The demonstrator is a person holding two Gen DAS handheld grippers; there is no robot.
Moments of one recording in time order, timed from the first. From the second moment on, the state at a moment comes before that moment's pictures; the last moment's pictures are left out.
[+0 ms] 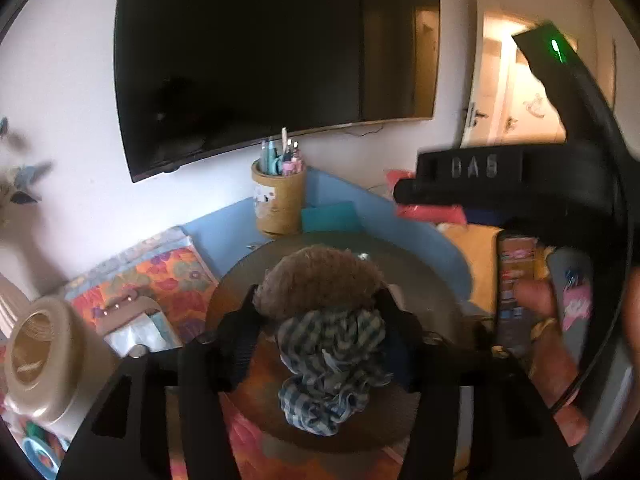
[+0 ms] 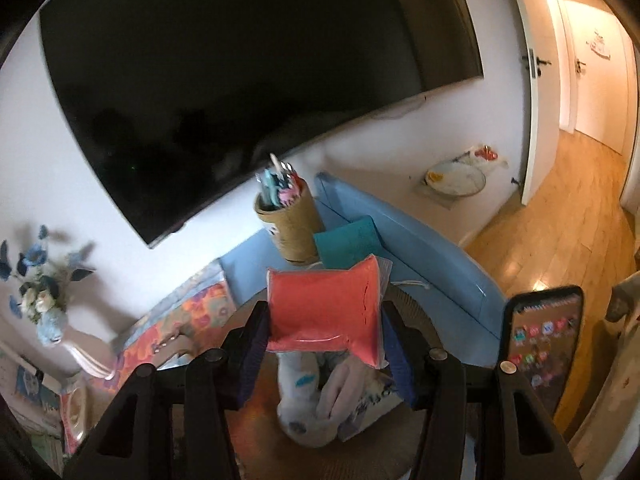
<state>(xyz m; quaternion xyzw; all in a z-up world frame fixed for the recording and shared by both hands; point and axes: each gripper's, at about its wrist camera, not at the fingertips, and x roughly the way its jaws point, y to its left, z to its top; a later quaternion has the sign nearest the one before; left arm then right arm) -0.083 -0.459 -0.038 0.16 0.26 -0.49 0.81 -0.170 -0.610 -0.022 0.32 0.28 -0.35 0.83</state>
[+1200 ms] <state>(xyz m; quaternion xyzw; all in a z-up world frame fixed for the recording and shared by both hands) 0.024 -0.040 0.013 0.03 0.32 -0.30 0.90 -0.142 -0.279 0.014 0.19 0.24 -0.02 0.95</state>
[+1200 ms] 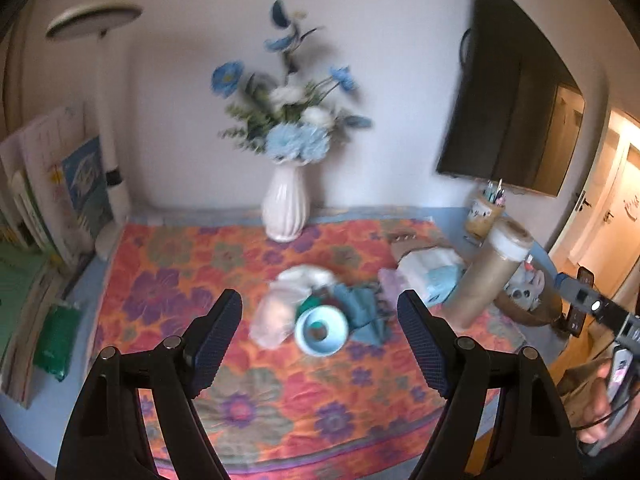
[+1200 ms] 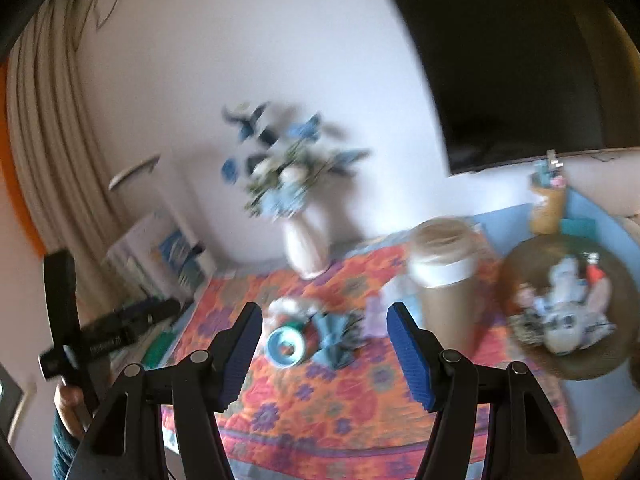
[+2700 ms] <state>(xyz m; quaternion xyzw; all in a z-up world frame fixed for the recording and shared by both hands) 0.173 -0.051 -0.152 -0.08 0.48 -0.40 0.78 0.079 -0.181 -0.168 0.06 0.41 -0.02 0.91</state>
